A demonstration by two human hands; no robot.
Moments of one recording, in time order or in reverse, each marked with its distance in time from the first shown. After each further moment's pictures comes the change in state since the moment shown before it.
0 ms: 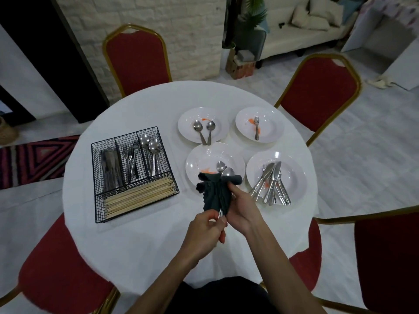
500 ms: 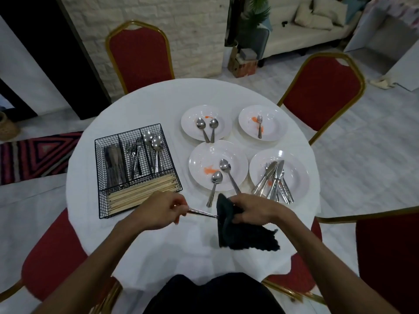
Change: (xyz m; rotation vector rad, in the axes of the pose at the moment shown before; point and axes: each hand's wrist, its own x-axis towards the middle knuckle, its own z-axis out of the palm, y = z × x) left_hand 0.025 0.002 -0.118 0.714 -0.129 0.215; right_hand -0.010 -0.048 -0.018 -1.838 -0.459 -0.134
